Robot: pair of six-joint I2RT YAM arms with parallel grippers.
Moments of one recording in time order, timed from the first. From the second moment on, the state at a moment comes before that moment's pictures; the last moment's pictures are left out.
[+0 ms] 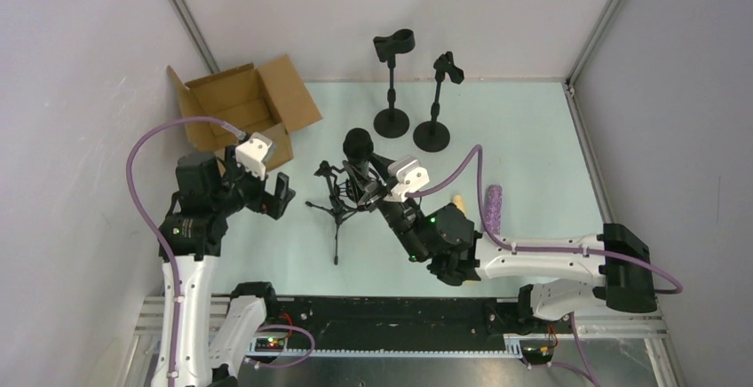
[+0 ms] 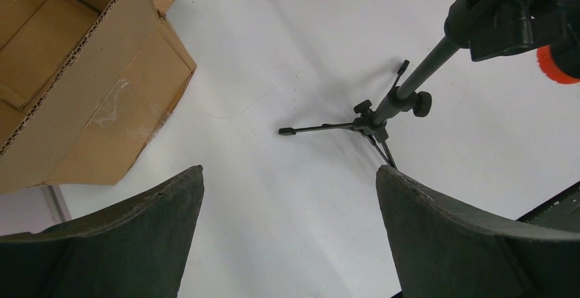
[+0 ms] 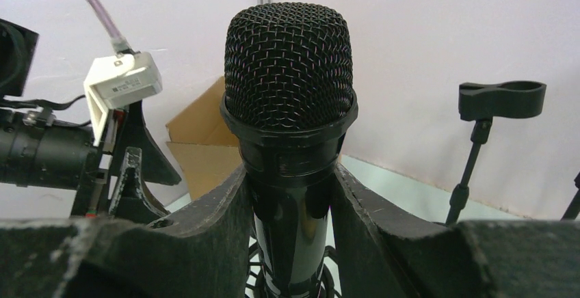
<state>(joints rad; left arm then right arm) 0.06 0.73 1.02 -0.86 0.47 0.37 1.37 1.33 0.96 0.88 0.68 -0.29</state>
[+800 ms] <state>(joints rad) 0.03 0.75 1.00 -0.85 0.67 0.38 1.41 1.25 0.90 0.88 0.76 -0.17</state>
